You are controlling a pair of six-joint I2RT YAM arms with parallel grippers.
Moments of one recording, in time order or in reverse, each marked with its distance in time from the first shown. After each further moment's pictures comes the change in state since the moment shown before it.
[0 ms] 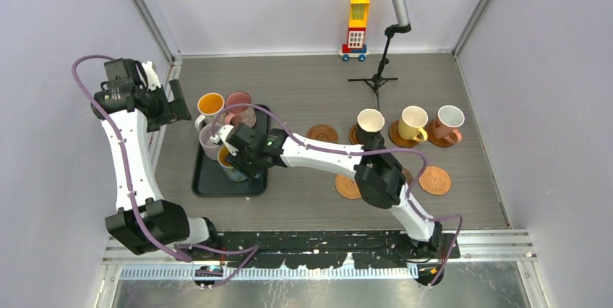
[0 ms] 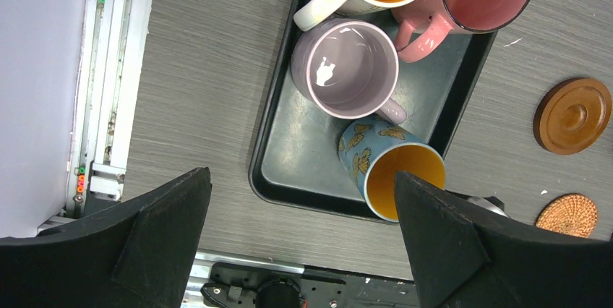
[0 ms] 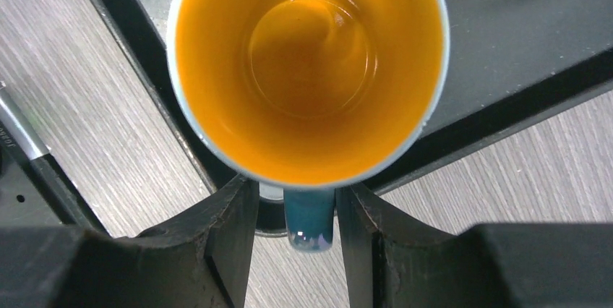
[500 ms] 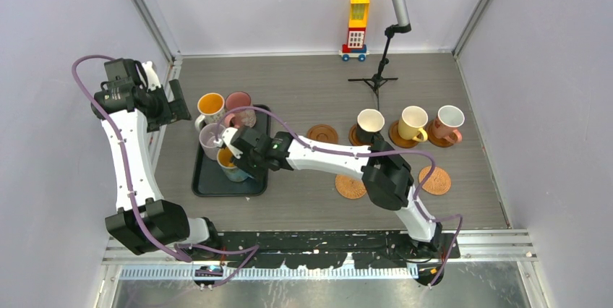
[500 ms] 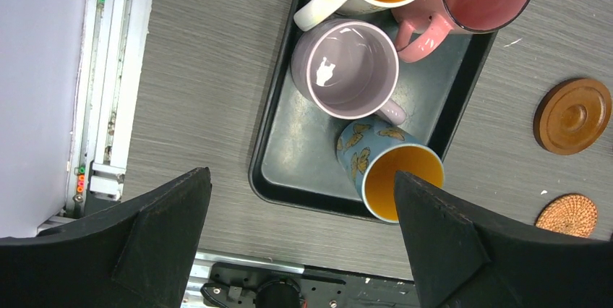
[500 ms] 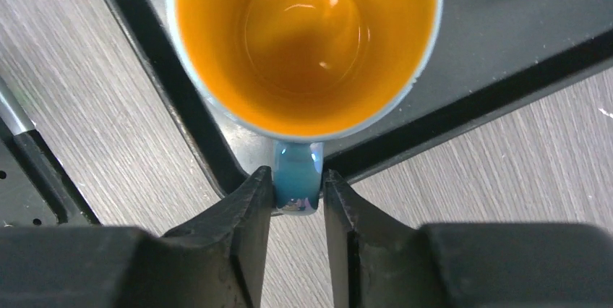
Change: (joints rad) left arm 0.000 0.000 0.000 0.000 -0.002 -0.001; right arm 0.015 -0.064 -0.106 0.056 0.016 -0.045
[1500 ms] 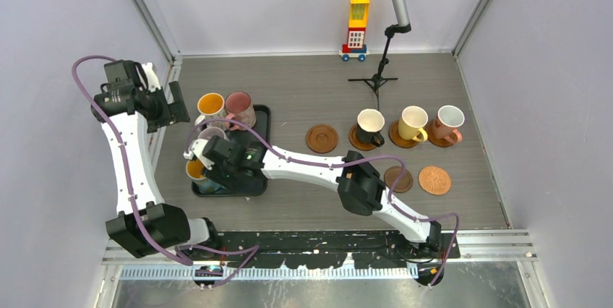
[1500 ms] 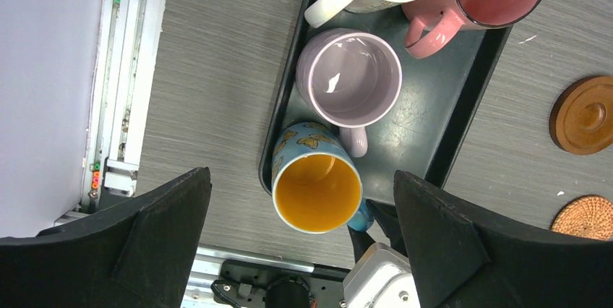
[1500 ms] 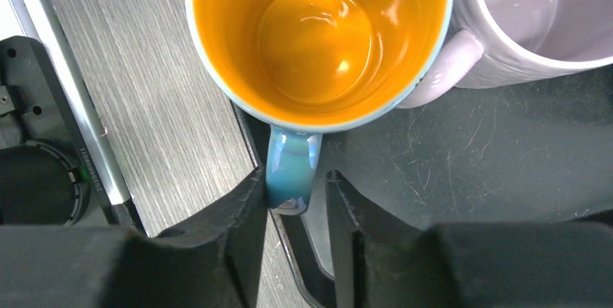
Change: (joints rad) left arm -0.001 -0.021 -0.016 -0.001 -0.025 0.021; right arm 0.087 0.254 0.381 -0.048 -0.061 -0.009
